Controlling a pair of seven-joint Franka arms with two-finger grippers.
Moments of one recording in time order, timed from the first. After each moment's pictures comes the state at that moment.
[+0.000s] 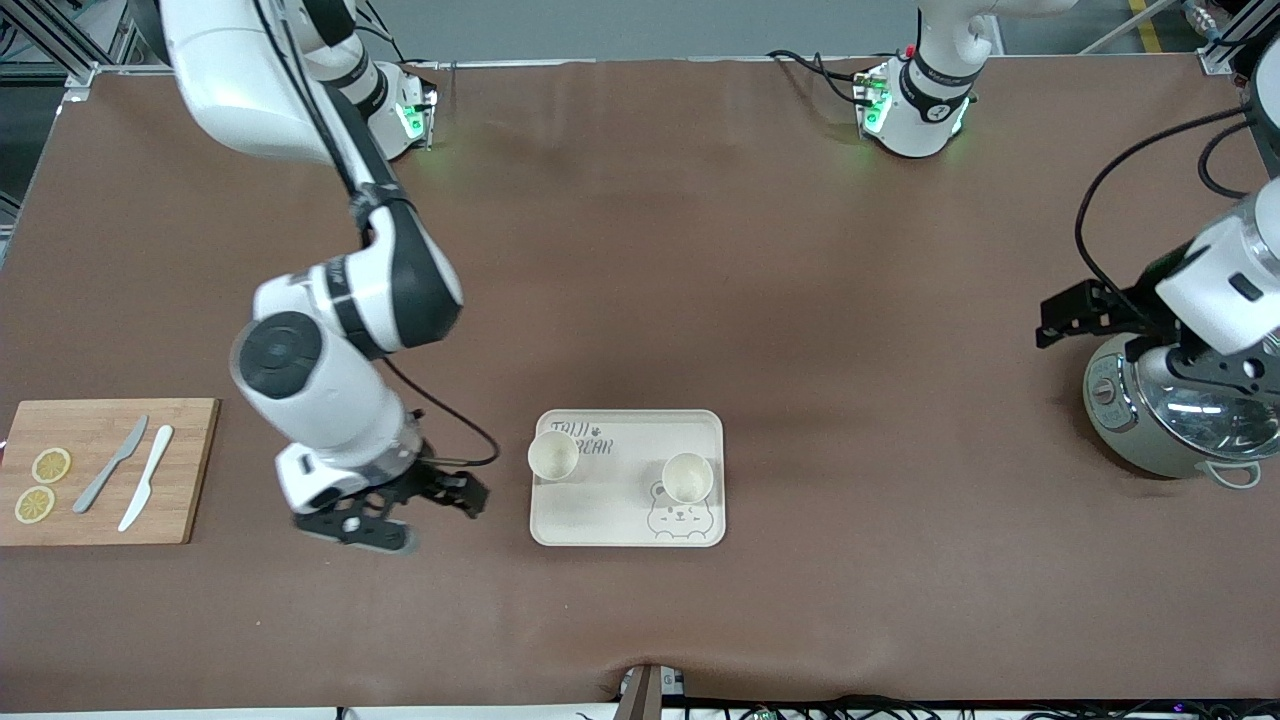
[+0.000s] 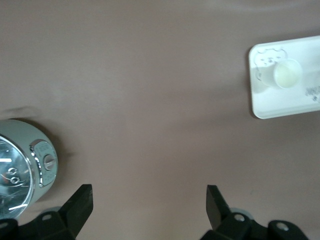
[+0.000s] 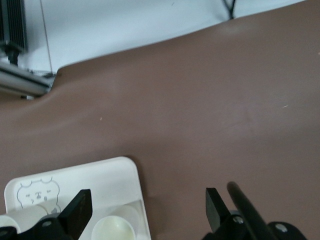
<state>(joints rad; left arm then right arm) -0.14 0.26 0.02 -1.27 -0.09 1.53 0.05 0.37 0.70 -0.08 -1.08 0.04 2.02 0.54</state>
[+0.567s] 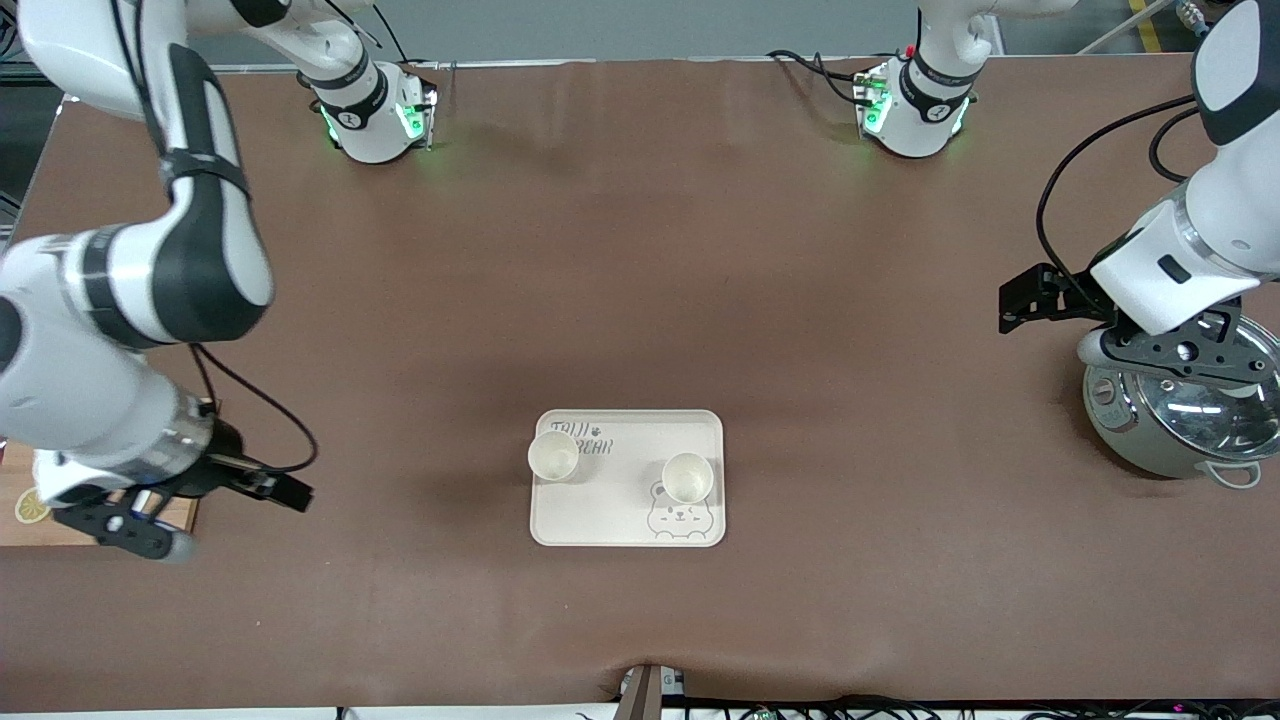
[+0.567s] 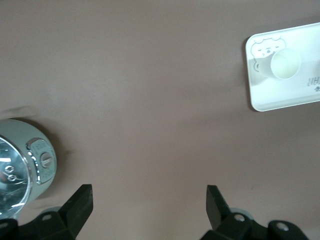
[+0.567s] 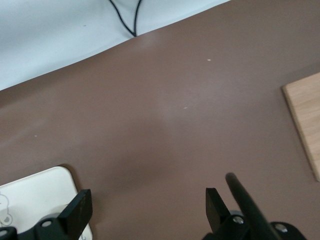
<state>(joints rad) -0.16 0.25 -0.02 -1.29 -0.01 1.53 0.01 0.16 0.58 -0.08 -1.08 0.04 1.79 0.44</state>
